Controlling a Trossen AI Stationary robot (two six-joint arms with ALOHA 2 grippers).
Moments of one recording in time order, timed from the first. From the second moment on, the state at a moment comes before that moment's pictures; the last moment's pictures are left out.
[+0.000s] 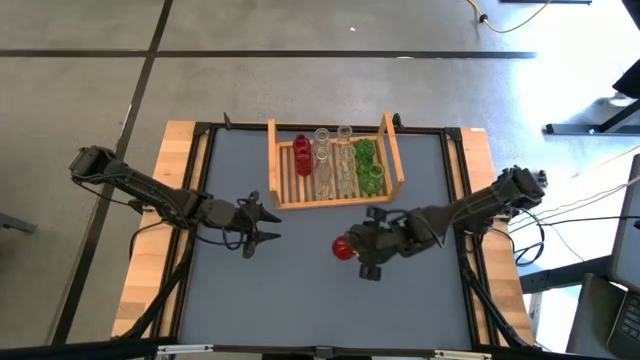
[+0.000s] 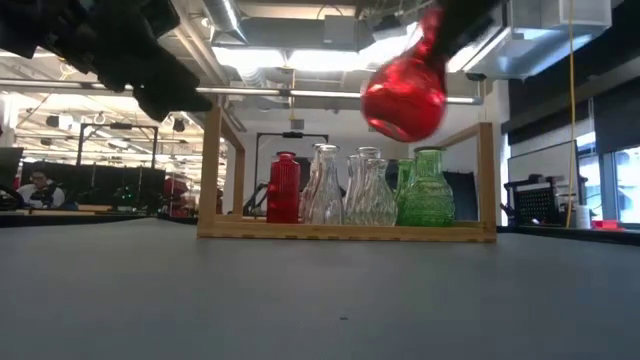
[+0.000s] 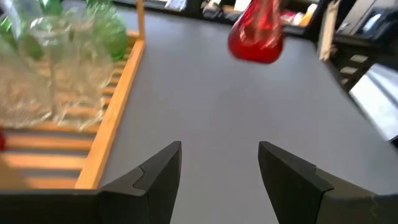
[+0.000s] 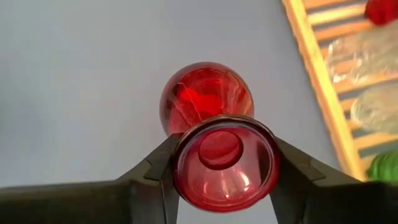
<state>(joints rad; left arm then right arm) -0.28 0.99 0.38 0.20 -0.27 -0.30 0.40 1.62 1.41 -0.88 0.27 0.46</state>
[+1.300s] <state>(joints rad) -0.07 0.99 0.38 0.14 -0.37 -0.31 0.24 1.74 1.50 -0.80 0.25 0.22</state>
